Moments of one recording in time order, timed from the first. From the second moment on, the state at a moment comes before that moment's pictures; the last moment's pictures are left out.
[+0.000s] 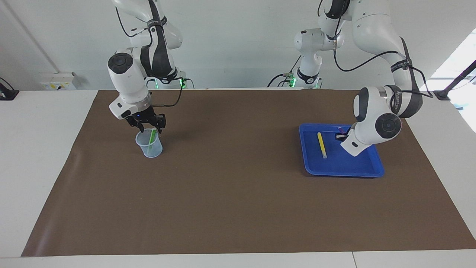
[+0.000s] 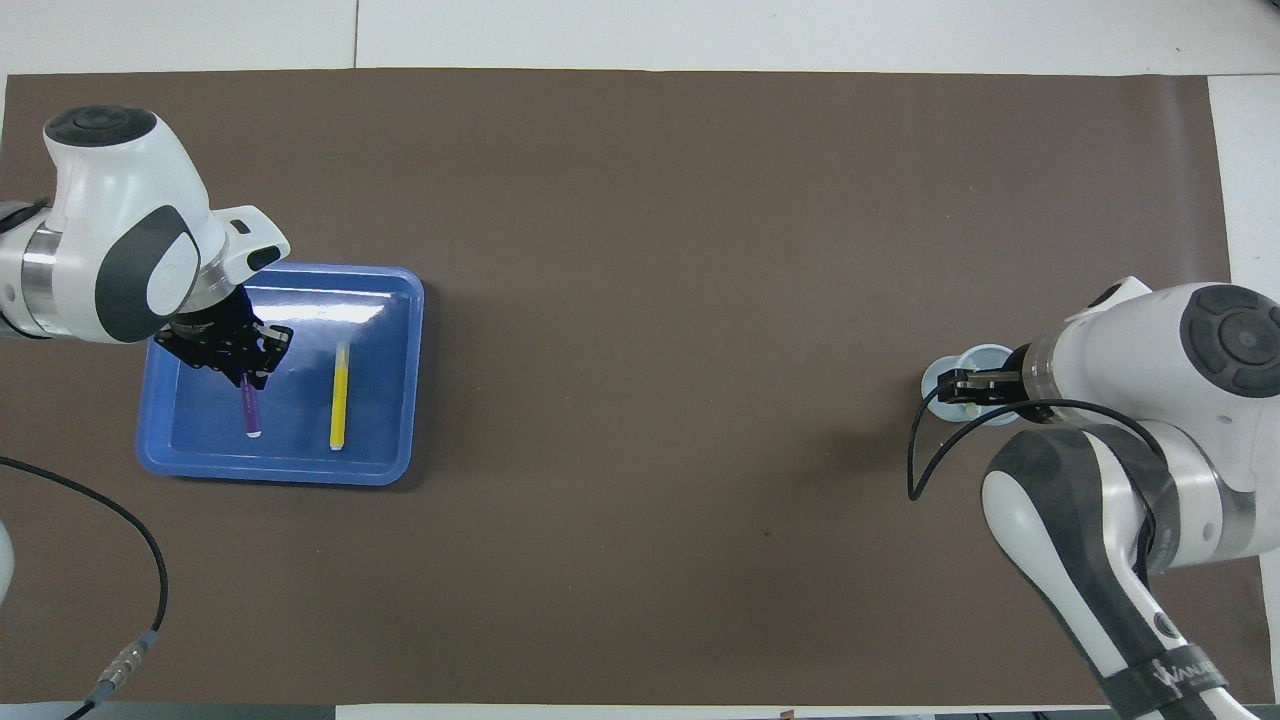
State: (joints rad) left arm 0.02 0.39 -0.13 -1.71 0.18 1.61 -0.05; right arm 0.04 -0.11 0.05 -2.27 -0.04 2.14 0.17
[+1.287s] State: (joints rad) left arm 0.06 0.43 -0.13 -1.79 0.18 1.71 -0.09; right arm 0.04 -0.14 0.06 -2.28 -0.05 2.12 0.17
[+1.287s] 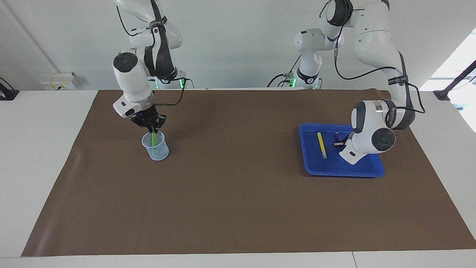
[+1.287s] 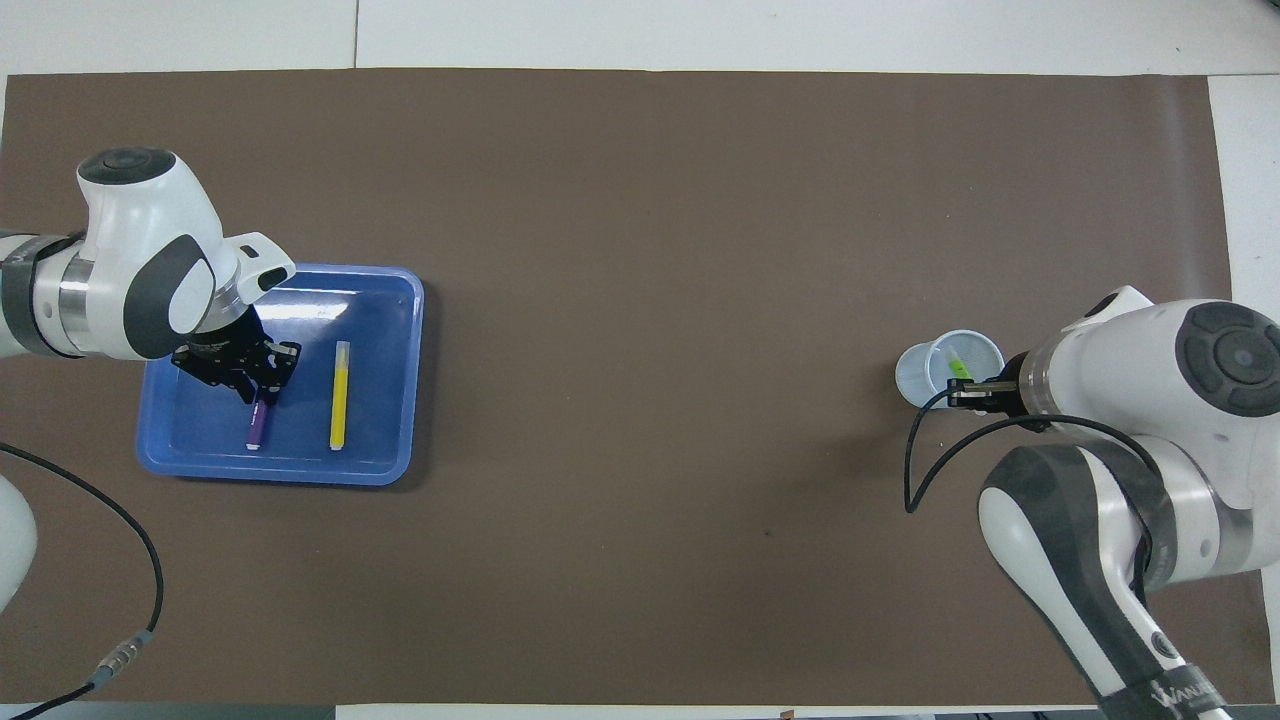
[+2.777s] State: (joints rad) left arm 0.10 0.13 -0.12 -1.71 -0.20 1.49 -0.14; right arm 0.18 -0.16 0.15 -1.96 0.81 2.03 0.60
